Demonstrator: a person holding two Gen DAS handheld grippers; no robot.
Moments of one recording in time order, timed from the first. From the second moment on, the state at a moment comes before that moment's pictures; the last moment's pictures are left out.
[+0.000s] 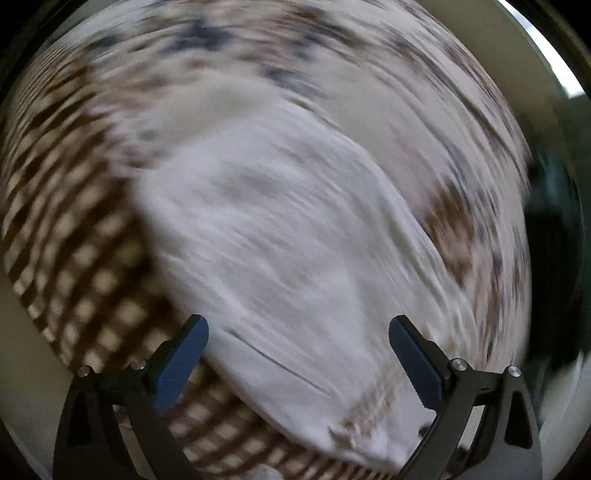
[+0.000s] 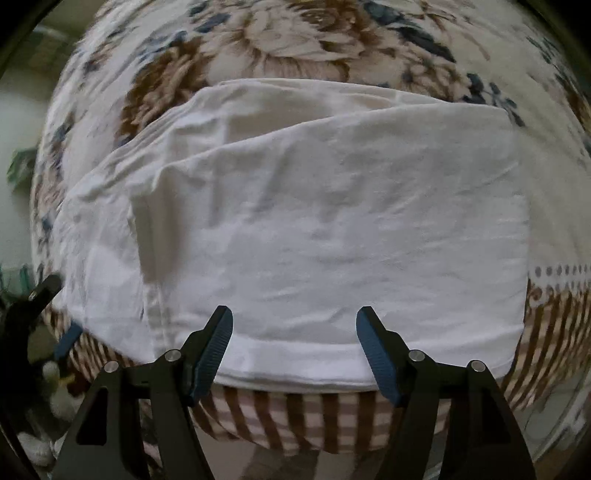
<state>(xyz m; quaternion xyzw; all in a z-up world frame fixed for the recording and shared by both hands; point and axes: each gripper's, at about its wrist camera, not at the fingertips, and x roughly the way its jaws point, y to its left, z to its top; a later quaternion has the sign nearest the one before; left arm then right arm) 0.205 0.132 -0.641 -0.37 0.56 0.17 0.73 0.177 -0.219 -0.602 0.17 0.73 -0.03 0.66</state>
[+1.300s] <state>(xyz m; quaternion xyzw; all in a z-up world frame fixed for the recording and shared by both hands) 0.198 0.186 -0.659 -0.44 0.45 0.19 0.76 0.212 -0.174 -0.612 0.11 0.73 -0.08 0.66</state>
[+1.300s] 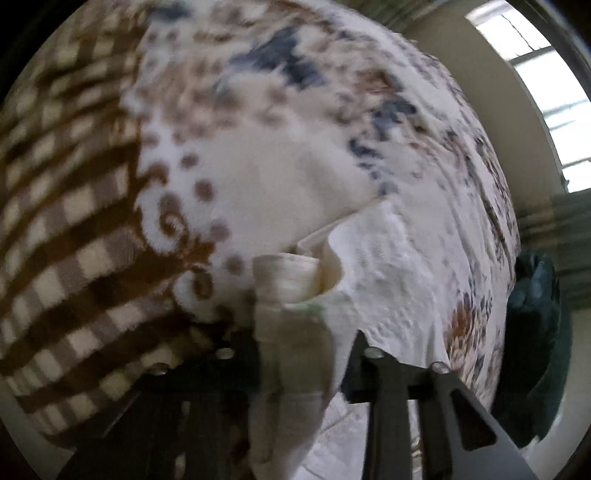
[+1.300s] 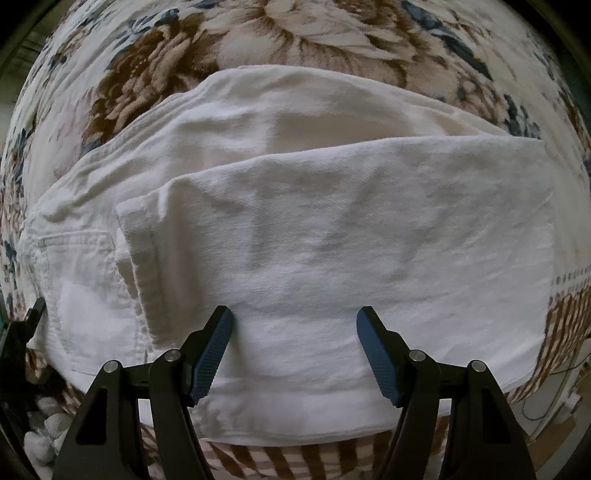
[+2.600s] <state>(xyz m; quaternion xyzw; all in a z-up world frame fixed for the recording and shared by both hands) 0.194 -0.173 -0.517 -0.05 0.50 -0.03 0.86 0.099 -0.454 -0.554 0.13 0.69 -0.19 0.69</state>
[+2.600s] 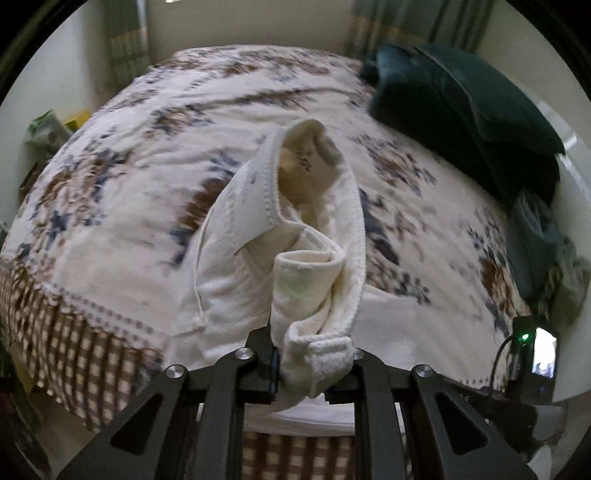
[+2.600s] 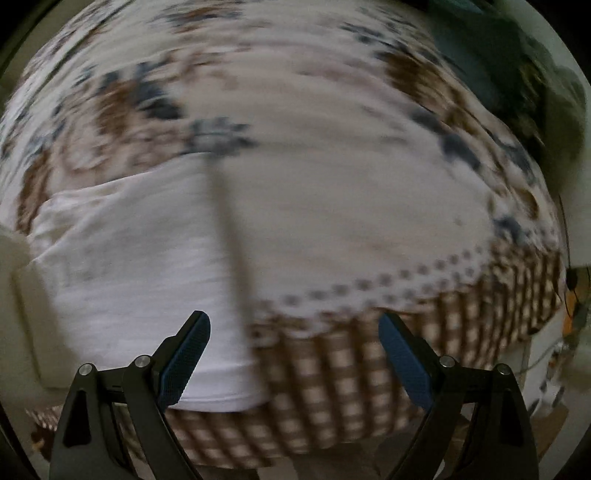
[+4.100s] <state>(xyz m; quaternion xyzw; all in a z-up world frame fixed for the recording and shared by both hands) 0.230 -0.146 -0.587 -0.07 0.63 0.00 0.78 0.134 -0.498 -0.636 0.40 0.68 0.06 0.61</state>
